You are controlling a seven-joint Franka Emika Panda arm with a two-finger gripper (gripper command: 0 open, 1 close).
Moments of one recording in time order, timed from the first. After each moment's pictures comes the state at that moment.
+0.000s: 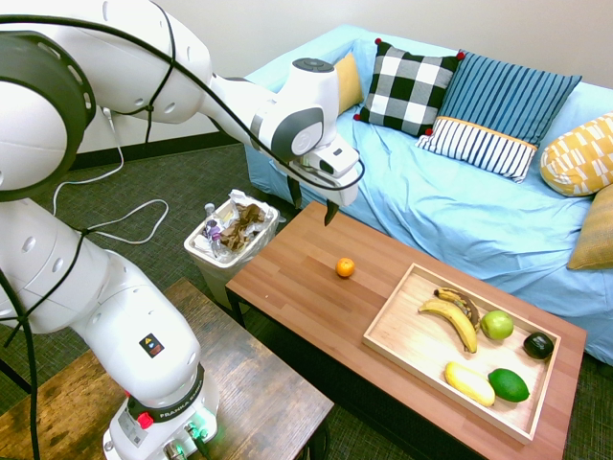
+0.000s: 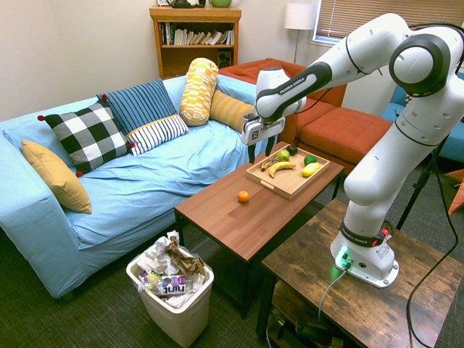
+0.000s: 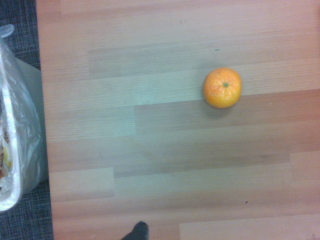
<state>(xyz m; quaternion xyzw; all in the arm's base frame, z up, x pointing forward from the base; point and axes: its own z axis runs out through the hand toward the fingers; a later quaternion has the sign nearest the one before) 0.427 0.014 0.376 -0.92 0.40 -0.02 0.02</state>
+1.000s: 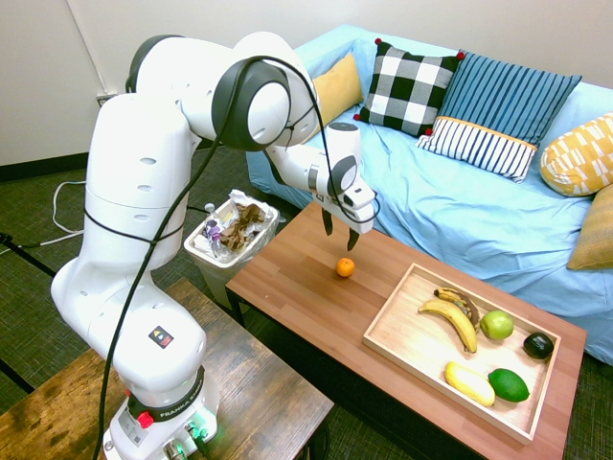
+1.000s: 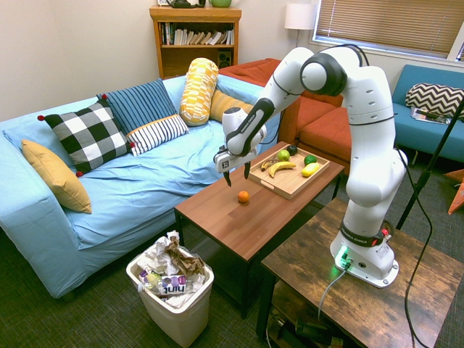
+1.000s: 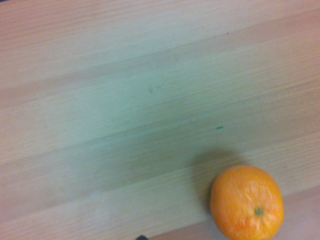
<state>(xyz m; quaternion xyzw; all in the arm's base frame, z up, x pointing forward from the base) 0.569 0.028 0.179 -0.87 0.48 -0.01 -0.05</state>
